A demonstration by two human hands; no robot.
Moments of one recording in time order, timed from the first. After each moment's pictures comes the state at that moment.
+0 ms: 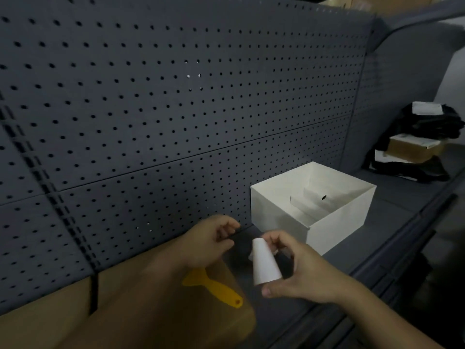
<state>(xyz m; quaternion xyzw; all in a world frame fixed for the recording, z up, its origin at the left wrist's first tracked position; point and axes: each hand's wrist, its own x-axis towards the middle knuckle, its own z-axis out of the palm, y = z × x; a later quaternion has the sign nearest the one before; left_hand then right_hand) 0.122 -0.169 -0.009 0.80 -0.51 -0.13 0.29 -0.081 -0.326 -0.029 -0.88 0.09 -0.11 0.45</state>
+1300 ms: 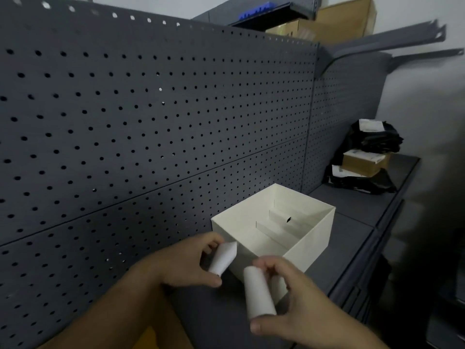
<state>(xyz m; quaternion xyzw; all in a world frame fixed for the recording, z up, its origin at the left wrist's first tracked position) 0.147 -0.251 0.026 0.76 -0.58 -0.24 0.16 -0.112 -0.359 -0.005 -0.86 0.17 -0.18 0.44</state>
